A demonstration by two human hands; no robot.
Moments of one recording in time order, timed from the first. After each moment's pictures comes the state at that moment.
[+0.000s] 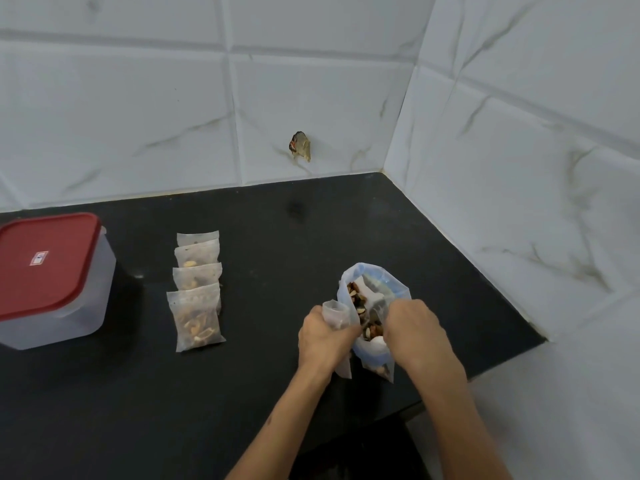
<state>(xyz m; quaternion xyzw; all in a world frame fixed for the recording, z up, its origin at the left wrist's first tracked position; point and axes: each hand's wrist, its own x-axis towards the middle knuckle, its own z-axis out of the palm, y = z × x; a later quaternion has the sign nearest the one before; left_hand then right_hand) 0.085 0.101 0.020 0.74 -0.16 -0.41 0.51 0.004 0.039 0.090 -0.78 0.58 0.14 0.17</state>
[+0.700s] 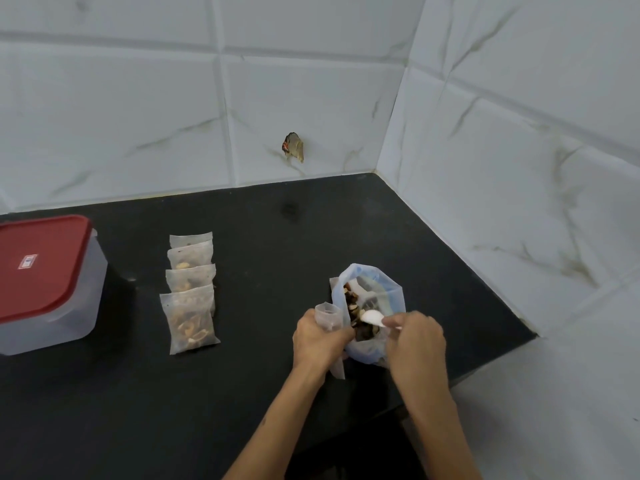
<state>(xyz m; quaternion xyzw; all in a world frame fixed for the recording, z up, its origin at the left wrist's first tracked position) 0.086 0.102 0.009 0.71 -0.13 -0.44 0.53 -0.015 0.038 0.069 -0.70 0.66 0.06 0.27</state>
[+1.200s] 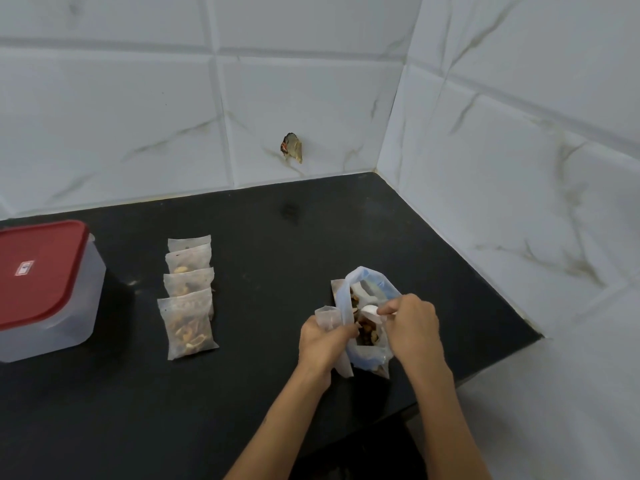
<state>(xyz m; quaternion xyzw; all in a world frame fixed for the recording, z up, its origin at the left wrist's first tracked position) 0.082 0.093 0.008 0.68 -0.08 -0.48 0.54 -0.007 0.013 0.058 -0.75 0.61 0.00 0.26</state>
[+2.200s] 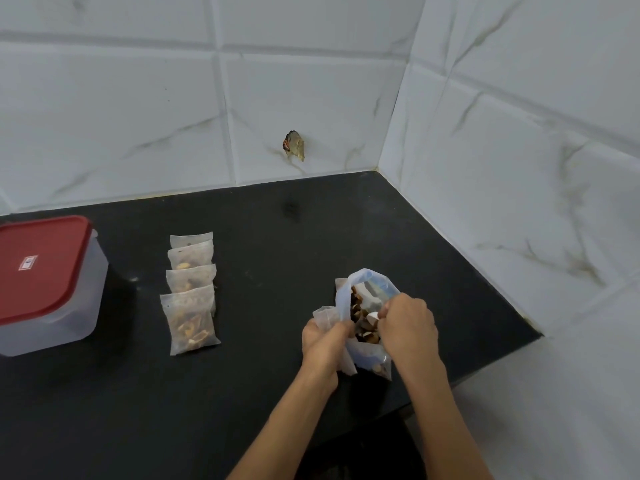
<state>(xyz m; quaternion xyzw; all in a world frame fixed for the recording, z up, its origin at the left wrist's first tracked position) 0.076 0.092 0.005 0.63 0.01 -0.50 0.59 -0.003 0.020 0.051 -0.79 0.60 0.00 0.16</state>
